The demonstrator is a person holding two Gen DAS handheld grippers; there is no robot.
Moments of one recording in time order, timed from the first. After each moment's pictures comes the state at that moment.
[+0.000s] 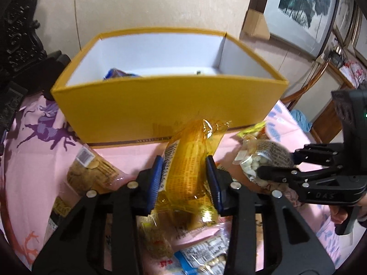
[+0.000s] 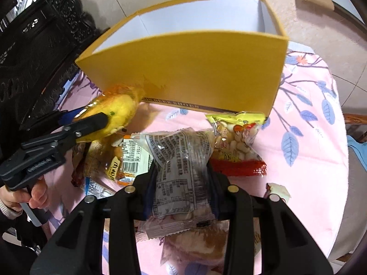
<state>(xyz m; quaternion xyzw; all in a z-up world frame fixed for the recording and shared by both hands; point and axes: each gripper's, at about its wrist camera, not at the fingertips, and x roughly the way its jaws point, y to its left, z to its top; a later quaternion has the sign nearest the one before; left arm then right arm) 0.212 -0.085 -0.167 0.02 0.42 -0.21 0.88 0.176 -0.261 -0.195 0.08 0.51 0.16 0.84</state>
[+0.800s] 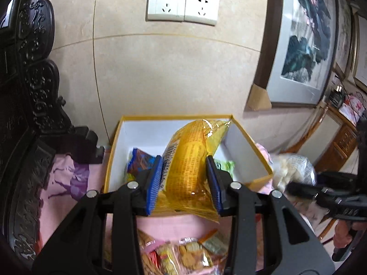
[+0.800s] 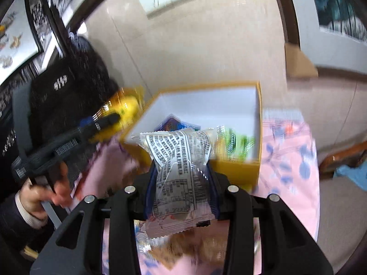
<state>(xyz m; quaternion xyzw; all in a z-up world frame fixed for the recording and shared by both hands) 0.241 -0.071 -0.037 0.00 0.30 -0.18 0.94 0.175 -0.280 -0.059 0.13 0.35 0.16 0.91</state>
